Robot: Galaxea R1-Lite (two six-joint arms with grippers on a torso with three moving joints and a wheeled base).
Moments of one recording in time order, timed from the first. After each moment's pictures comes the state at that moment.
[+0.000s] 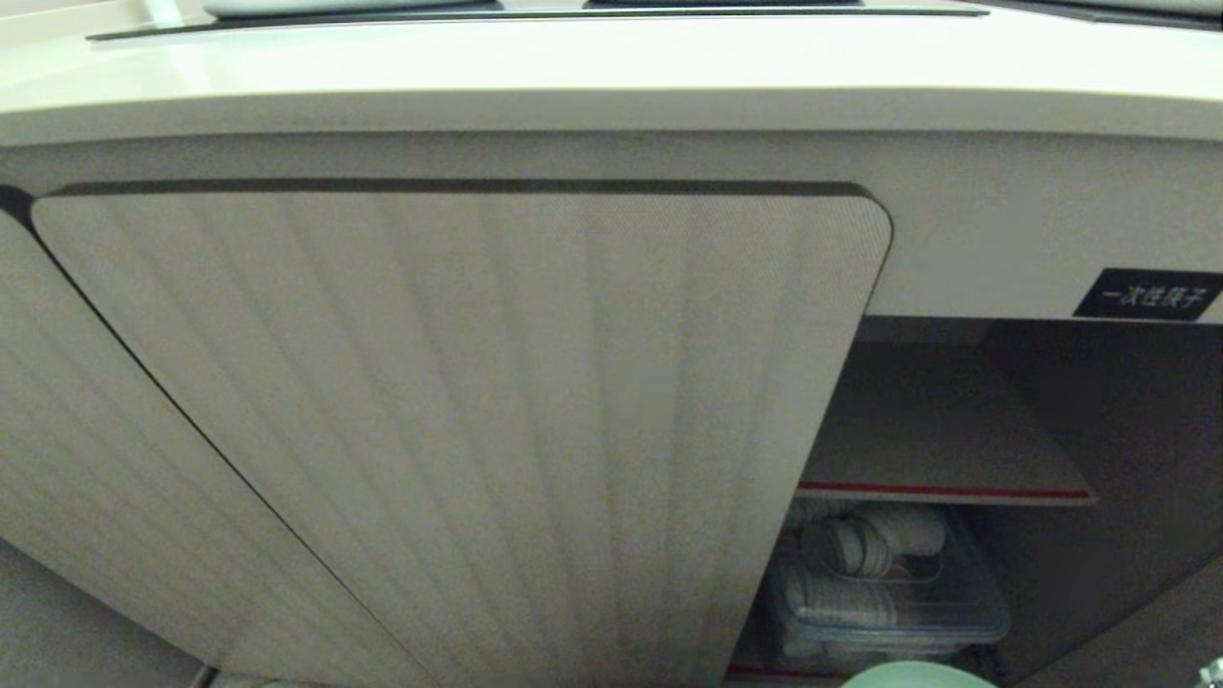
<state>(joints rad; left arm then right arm) 0.00 0.00 0.00 0.00 0.01 0.00 0.24 0.90 -0.01 -0.09 0.12 0.26</state>
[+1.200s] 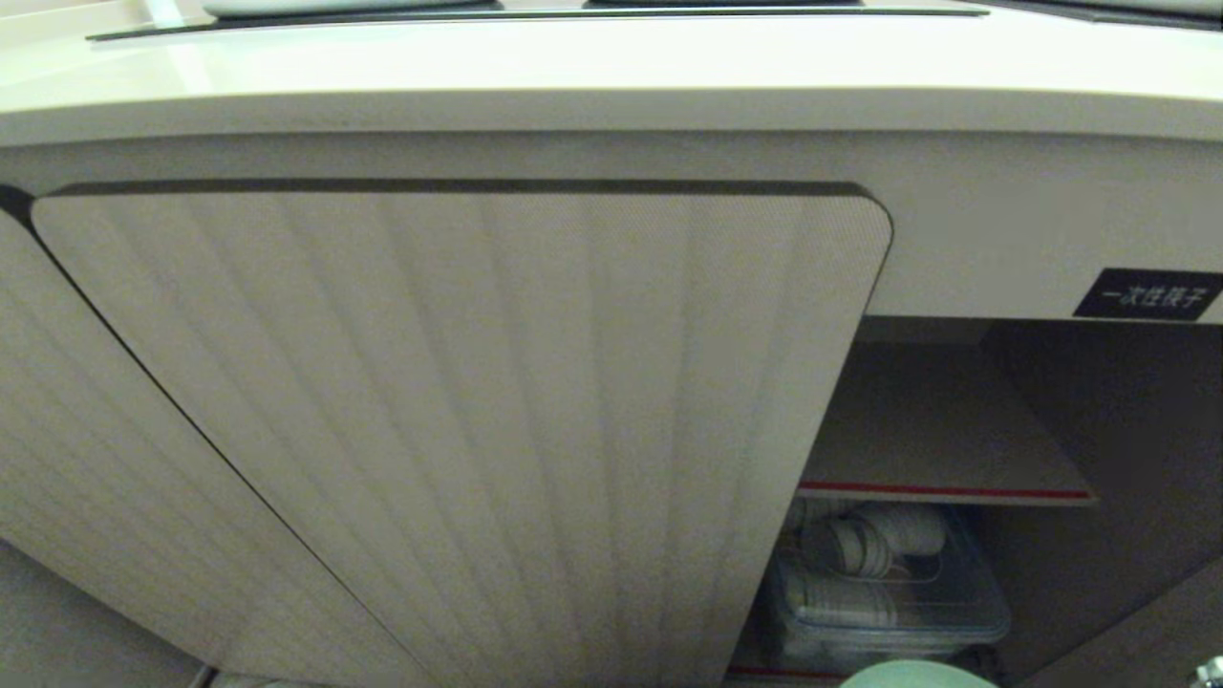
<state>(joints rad) 0.00 0.00 0.00 0.00 0.01 0.00 0.24 0.91 -0.01 -0.10 0.12 0.26</state>
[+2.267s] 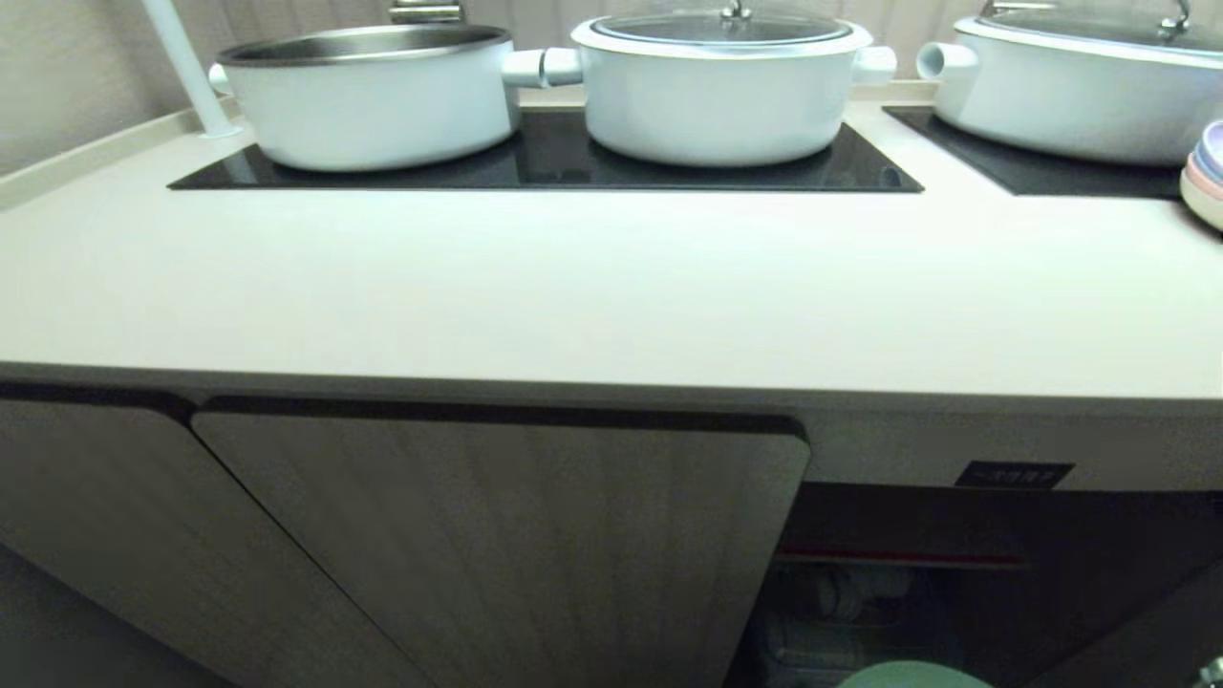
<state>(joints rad) 0.00 0.00 0.00 0.00 0.01 0.00 0.24 0.89 -0.01 -0.10 0.16 0.25</state>
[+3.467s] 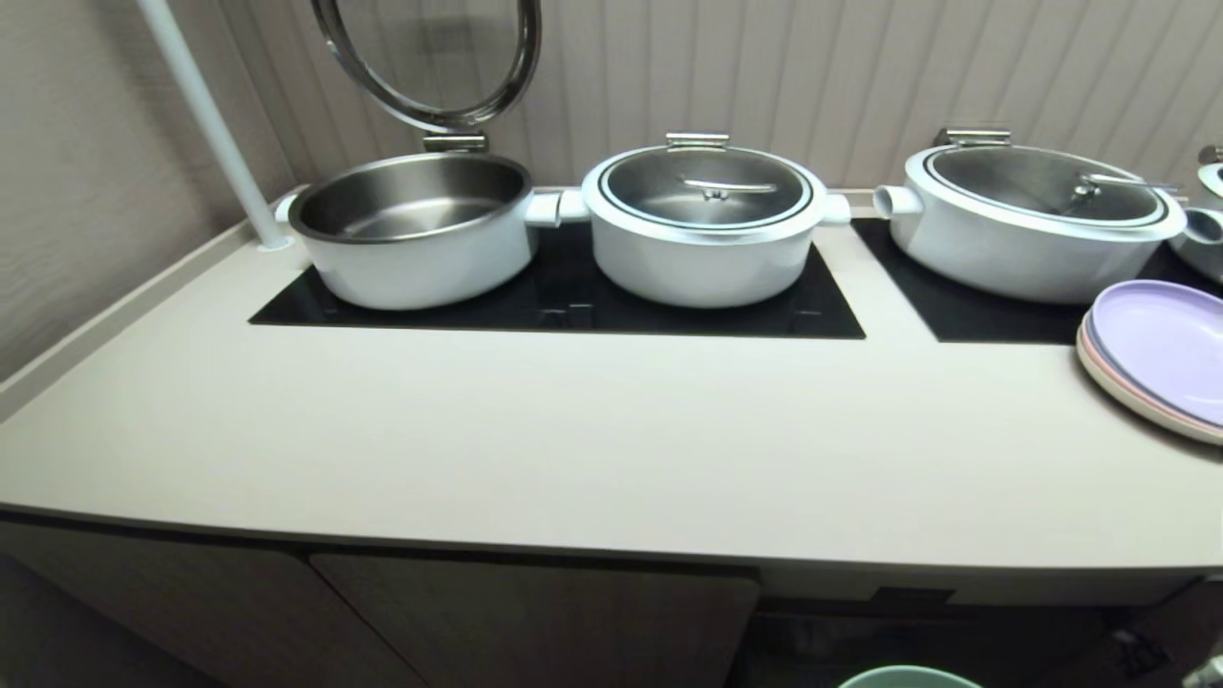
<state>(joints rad) 0.00 0.00 0.00 0.00 0.01 0.00 0.24 0.89 -0.02 -0.11 0.19 0.22</state>
